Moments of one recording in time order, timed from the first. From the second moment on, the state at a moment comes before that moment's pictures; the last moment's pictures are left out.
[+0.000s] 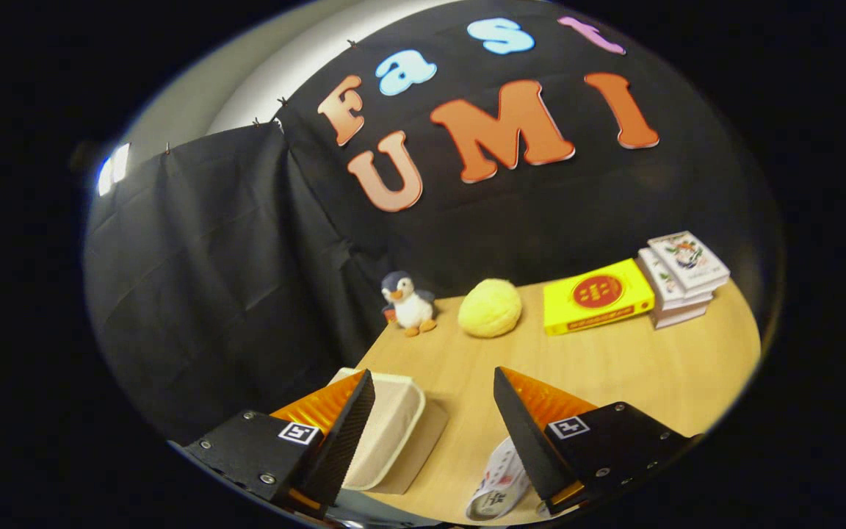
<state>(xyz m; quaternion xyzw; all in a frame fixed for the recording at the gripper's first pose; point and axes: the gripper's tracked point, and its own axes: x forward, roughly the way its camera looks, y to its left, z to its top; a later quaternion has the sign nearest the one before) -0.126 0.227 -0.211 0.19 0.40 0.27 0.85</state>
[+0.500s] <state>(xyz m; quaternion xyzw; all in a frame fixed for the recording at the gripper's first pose) -0.195 0.305 -0.301 0.24 0.55 0.34 0.72</state>
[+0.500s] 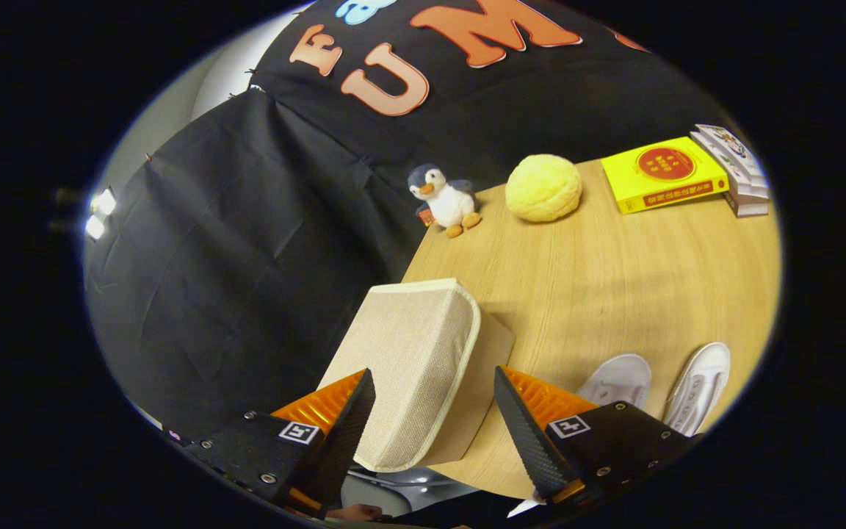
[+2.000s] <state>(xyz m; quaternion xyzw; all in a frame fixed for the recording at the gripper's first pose) -0.190 0.466 -0.152 0.35 0.49 0.46 0.65</state>
